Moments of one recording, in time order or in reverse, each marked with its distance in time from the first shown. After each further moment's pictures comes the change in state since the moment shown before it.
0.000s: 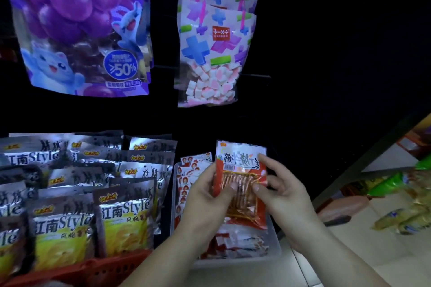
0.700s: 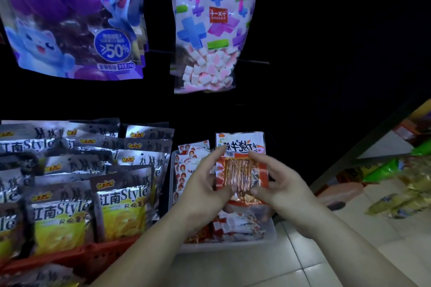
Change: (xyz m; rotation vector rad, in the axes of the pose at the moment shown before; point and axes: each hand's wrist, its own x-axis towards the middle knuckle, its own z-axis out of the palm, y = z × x) left_hand -0.001 0.000 -0.009 0.126 -0.147 -0.038; right_hand -0.005 0.001 -0.016 -0.143 -0.200 0.112
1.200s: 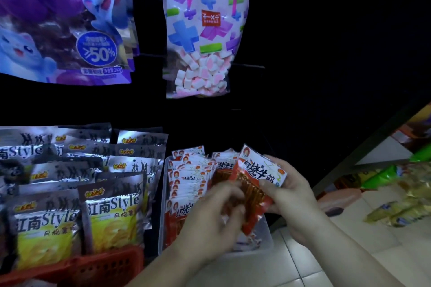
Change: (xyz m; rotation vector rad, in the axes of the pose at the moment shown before) left_hand 0.002 -0.045 0.019 0.550 0.018 0.409; right_hand 0.016 0.008 -0.010 0.155 0.285 0.037
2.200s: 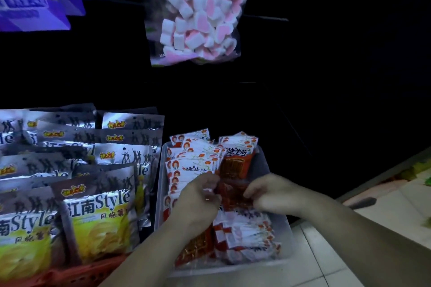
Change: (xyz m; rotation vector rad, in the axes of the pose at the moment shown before) left_hand 0.034 -0.128 0.023 -0.118 -0.076 -0.648; right_hand 0.124 0.104 0.015 -0.898 -0.590 0.210
